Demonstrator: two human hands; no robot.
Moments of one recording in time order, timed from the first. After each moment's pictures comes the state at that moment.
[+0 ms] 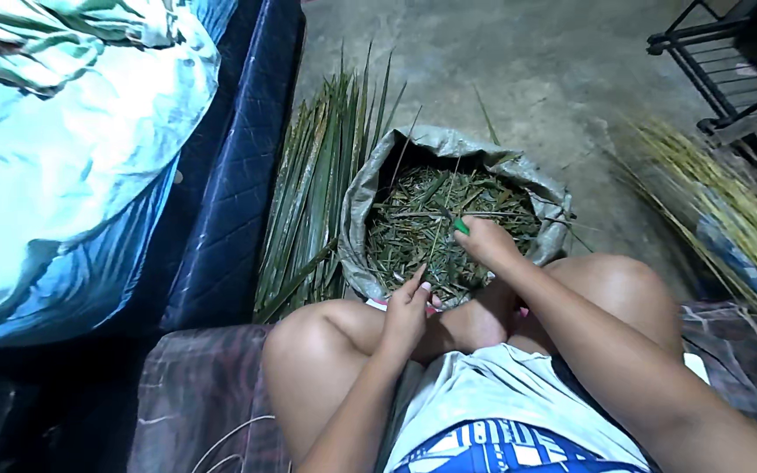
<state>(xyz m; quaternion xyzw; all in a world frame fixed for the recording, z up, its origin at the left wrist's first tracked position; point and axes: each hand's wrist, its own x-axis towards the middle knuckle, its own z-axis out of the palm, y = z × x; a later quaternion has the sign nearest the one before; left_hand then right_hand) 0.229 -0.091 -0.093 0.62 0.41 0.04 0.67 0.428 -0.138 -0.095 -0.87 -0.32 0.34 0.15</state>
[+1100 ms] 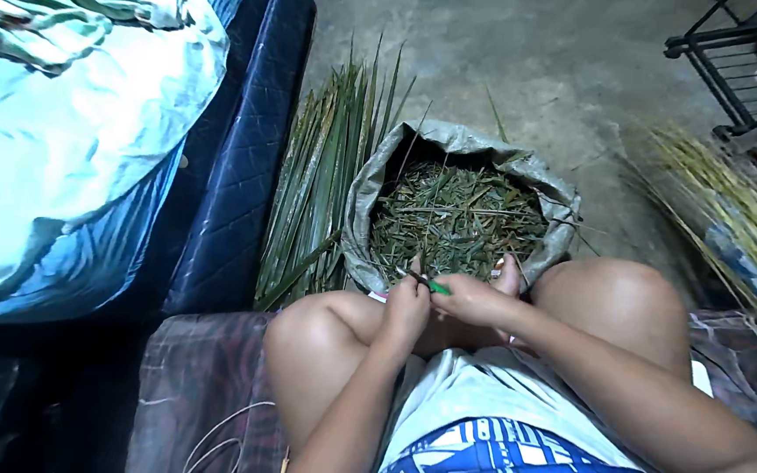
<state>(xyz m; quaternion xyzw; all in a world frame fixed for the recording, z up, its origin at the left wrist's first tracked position) 0.232 -0.082 -0.088 0.75 0.45 -0.07 0.48 0.362 -0.159 -0.078 -0.71 -0.41 0.55 0.14</state>
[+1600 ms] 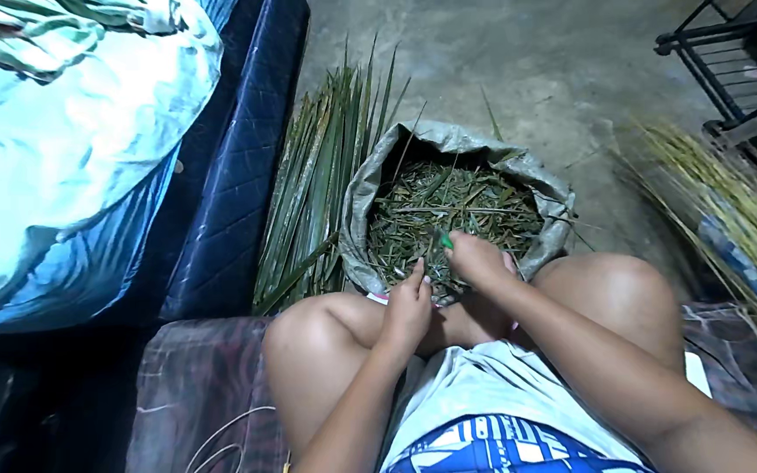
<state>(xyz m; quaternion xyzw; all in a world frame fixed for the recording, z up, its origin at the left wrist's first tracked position) 0.231 -0.089 -0.090 0.77 0.40 -0.04 0.50 0.390 -0.135 -0.093 -0.87 -0.34 0.35 0.06</state>
